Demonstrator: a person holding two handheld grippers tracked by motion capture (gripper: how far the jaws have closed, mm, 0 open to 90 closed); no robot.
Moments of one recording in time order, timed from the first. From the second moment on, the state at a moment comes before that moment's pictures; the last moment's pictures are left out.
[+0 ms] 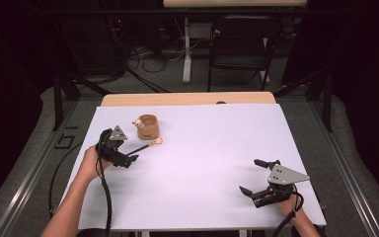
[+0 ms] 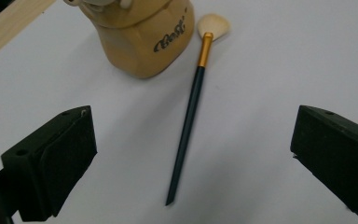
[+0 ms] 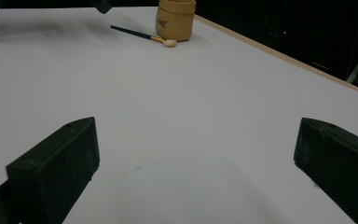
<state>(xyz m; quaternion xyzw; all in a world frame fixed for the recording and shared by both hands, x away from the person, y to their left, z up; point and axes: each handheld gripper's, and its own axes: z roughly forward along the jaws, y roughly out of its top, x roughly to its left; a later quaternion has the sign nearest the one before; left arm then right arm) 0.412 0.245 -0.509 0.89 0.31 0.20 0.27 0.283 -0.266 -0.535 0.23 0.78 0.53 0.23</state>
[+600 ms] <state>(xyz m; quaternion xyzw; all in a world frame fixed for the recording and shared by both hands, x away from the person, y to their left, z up) 0.444 0.233 -0.512 0.92 0.29 0.17 0.18 0.283 -0.265 -0.536 0.23 0.79 0.53 0.22</state>
